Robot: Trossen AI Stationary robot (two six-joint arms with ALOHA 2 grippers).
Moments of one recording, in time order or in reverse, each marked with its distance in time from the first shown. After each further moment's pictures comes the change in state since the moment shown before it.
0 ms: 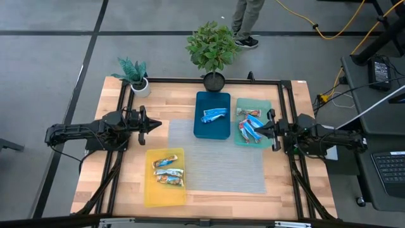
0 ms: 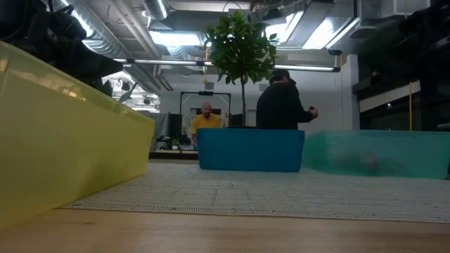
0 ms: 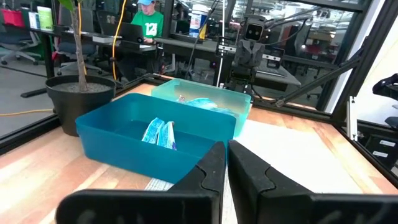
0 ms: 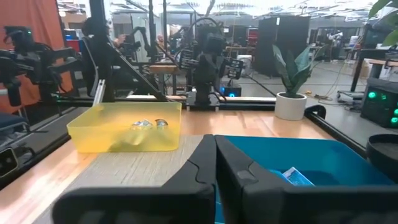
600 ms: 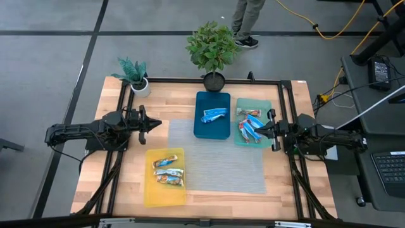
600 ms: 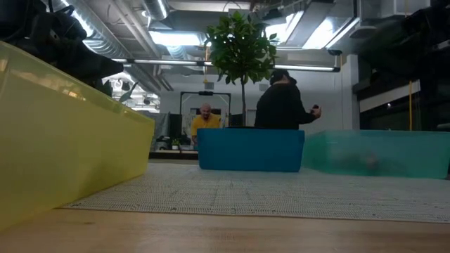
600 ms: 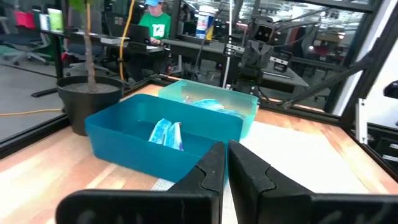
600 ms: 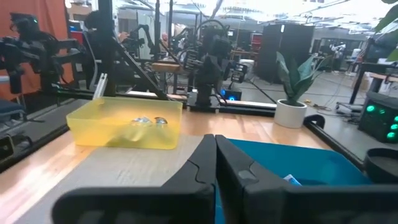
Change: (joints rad) left arm 0.000 0.000 0.000 -0.001 -0.027 0.000; right arm 0.000 0.001 0.000 0.004 -0.015 -0.076
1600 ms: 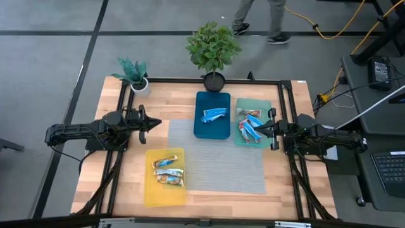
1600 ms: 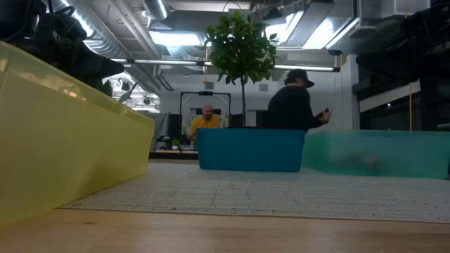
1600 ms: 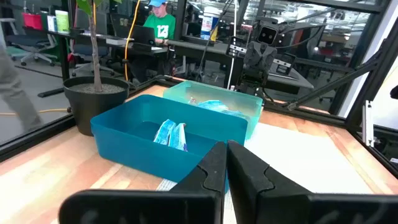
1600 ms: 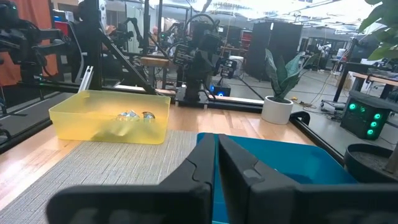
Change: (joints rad) left arm 0.000 0.000 0.000 0.001 -0.025 0.000; right arm 0.000 0.000 0.000 -0.010 0.051 -0.030
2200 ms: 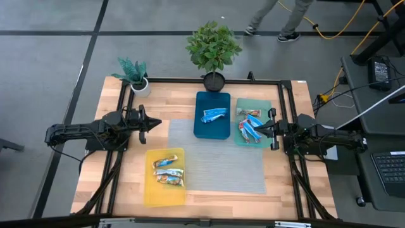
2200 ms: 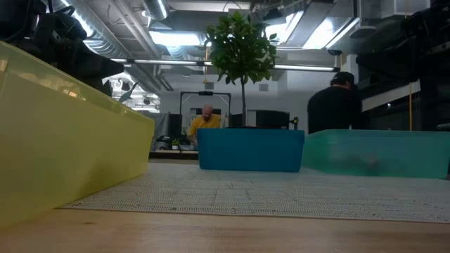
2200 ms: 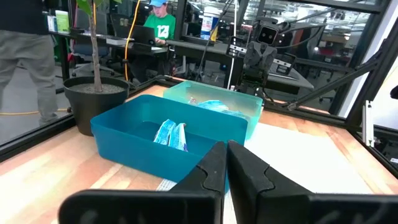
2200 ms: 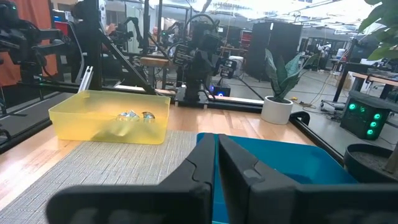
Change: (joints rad) left arm 0.000 0.000 0.000 0.000 0.000 0.000; right arm 0.000 0.000 0.000 0.000 0.001 0.000
